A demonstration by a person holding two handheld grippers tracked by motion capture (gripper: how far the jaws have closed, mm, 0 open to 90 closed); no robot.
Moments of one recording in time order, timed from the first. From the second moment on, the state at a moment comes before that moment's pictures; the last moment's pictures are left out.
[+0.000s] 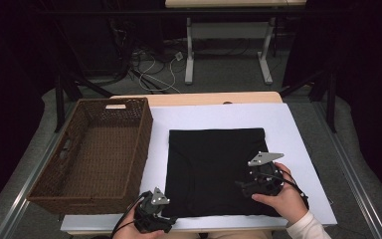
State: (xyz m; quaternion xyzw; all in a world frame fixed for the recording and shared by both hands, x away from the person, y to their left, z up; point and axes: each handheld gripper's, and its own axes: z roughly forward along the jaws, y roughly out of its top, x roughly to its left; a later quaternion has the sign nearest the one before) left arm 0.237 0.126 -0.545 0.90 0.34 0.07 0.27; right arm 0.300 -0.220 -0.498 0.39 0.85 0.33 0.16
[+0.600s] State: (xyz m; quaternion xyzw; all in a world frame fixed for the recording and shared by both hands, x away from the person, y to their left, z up) left arm 0.243 0.133 -0.546 0.90 0.33 0.08 0.28; right arm 0.301 -0.222 -0.499 0.39 0.85 0.33 0.16
